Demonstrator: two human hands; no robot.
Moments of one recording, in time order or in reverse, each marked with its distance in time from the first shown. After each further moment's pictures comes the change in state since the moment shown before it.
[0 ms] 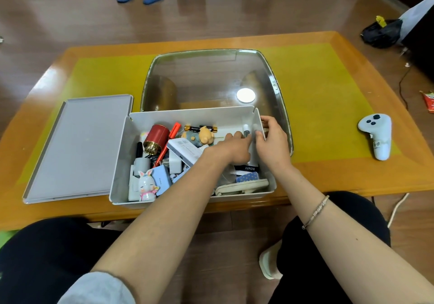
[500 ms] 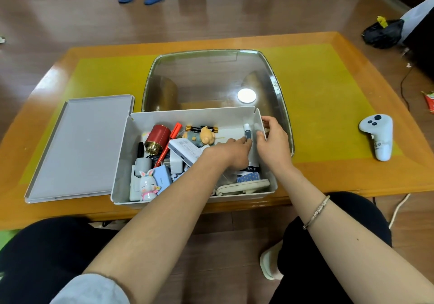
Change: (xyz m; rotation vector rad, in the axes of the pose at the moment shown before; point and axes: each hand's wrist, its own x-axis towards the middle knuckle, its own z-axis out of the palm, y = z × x) left_hand -0.005 -0.003 0.004 0.124 -0.073 0.037; right_hand 0.001 0.000 -0.001 -0.011 0.004 0.004
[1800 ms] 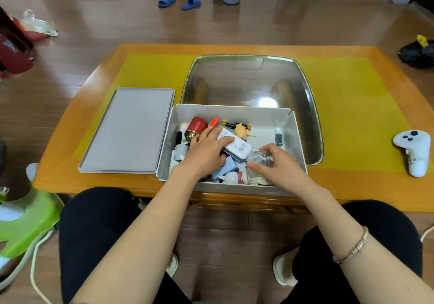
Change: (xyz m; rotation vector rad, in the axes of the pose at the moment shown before) left_hand -0.109 -0.090 0.032 -0.169 0.486 -0.179; right_hand -0.058 -0.027 0.013 -0.191 -0.522 -0.055
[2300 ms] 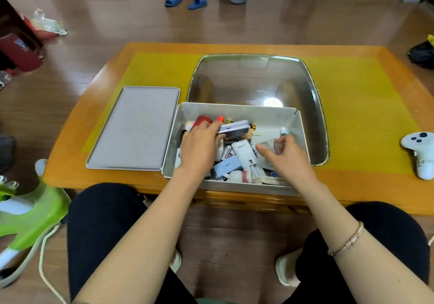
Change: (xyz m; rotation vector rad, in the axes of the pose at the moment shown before) left_hand -0.016 0.002 -0.016 0.031 0.469 -0.103; right_hand 0.009 -0.007 -0.002 -0.016 0.242 0.150
